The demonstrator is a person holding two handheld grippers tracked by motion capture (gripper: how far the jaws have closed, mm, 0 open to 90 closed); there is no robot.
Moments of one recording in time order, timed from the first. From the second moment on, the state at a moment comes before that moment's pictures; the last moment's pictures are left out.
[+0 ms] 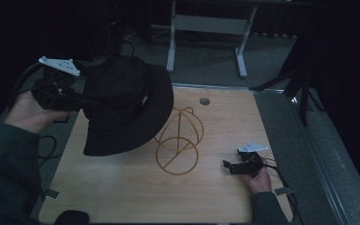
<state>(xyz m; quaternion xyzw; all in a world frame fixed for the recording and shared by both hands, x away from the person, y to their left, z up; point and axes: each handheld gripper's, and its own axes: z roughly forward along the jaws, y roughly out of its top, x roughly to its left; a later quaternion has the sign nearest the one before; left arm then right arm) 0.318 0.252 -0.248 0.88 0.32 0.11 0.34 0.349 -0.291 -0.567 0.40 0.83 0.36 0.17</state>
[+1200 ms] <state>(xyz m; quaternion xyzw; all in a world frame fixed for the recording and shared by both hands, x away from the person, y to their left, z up) 0.332 0.181 -0.241 0.91 0.24 0.08 0.33 0.349 -0.291 -0.567 0.40 0.83 0.36 0.17</state>
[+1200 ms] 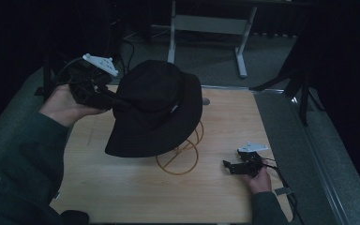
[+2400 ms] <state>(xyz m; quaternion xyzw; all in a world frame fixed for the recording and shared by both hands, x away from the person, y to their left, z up) 0.350 0.111 -0.280 0.94 0.21 0.05 0.26 0.349 -0.291 -0.567 0.40 0.82 0.36 0.17</state>
